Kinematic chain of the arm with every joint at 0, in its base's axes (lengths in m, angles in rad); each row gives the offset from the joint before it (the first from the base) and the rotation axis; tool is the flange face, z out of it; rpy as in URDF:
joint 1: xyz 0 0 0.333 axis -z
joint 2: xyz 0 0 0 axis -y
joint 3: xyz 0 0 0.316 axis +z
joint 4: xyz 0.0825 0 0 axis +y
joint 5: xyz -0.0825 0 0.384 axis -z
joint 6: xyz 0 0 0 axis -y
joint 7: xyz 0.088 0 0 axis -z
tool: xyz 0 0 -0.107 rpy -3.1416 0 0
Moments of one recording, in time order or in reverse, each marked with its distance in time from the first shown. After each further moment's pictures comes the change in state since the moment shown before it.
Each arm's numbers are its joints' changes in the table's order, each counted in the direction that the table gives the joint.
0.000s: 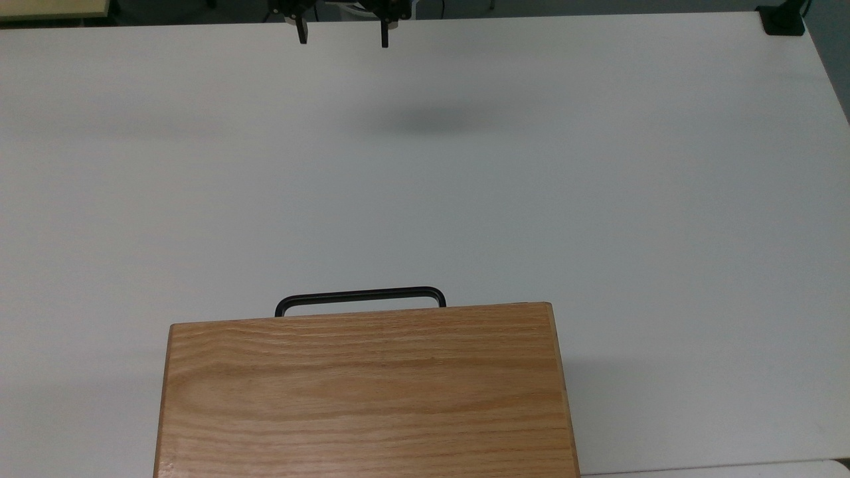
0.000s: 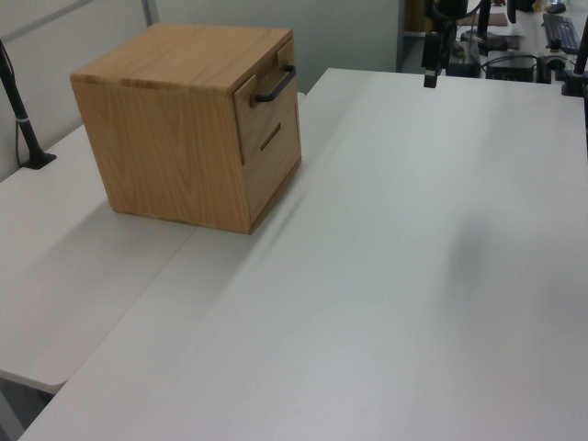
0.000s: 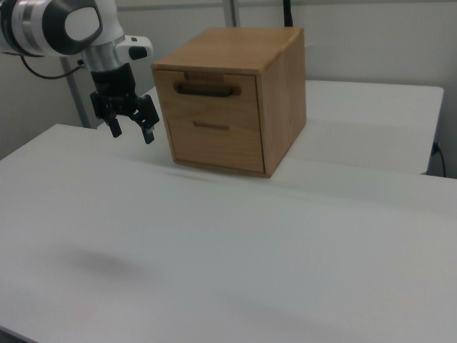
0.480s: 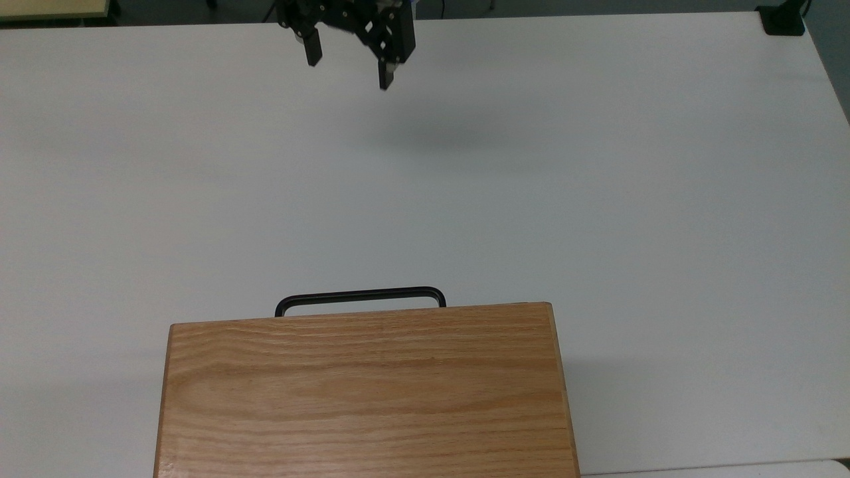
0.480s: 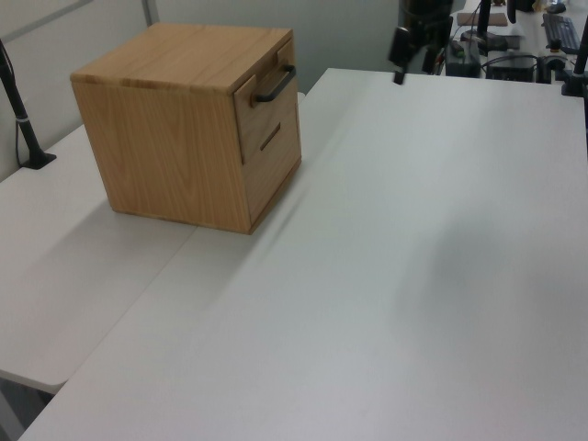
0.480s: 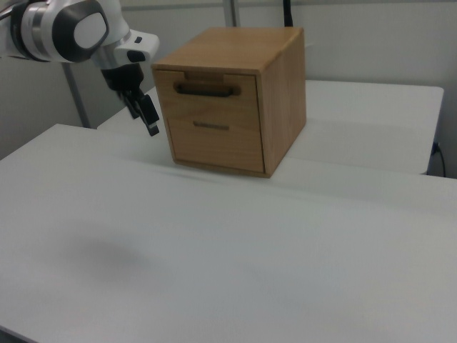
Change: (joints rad) arm 0.000 -0.034 0.001 -0.001 -0.031 0.202 0.472
